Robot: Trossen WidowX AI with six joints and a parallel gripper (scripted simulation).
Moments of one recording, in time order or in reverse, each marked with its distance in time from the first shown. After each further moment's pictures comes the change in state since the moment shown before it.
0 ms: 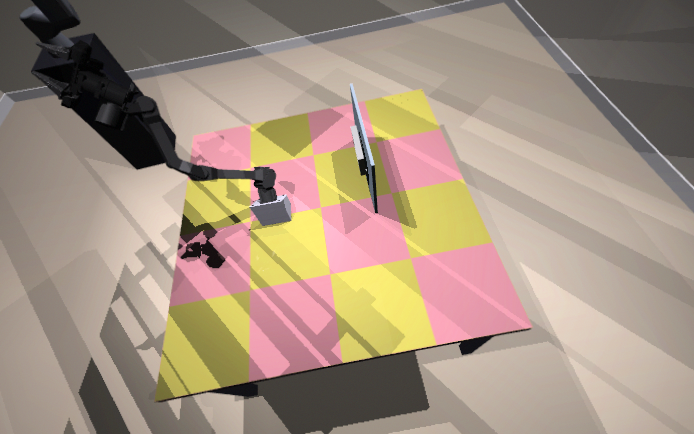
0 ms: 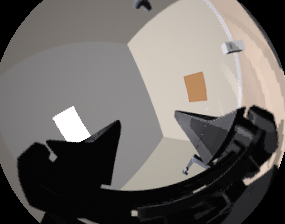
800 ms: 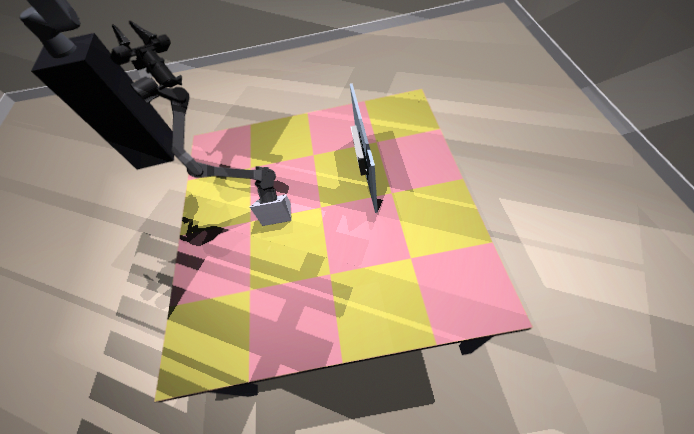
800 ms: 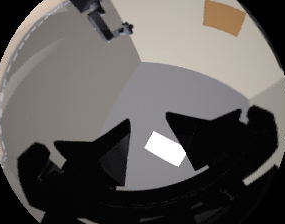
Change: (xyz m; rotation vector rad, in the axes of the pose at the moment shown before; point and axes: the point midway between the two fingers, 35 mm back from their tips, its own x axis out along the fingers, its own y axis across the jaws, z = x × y) arm -0.112 0.112 0.192 0.991 -0.227 0.573
